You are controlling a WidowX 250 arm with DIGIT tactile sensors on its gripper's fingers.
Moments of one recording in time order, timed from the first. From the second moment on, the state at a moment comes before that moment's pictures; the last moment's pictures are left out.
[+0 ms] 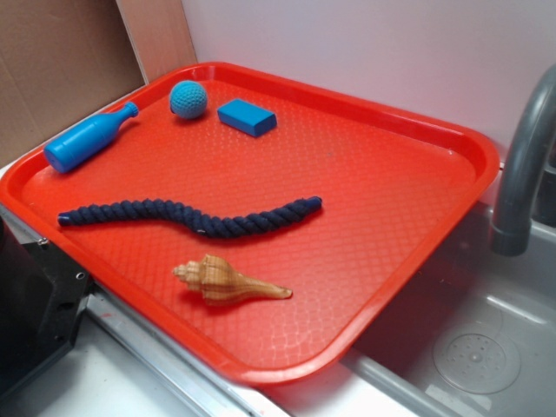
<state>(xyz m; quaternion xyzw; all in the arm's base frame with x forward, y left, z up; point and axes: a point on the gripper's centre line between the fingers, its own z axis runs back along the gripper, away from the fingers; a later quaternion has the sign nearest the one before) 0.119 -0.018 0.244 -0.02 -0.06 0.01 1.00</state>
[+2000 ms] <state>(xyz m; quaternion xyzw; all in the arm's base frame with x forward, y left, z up) 0.239 0.105 0.082 0.06 -0.12 -0.28 0.95</state>
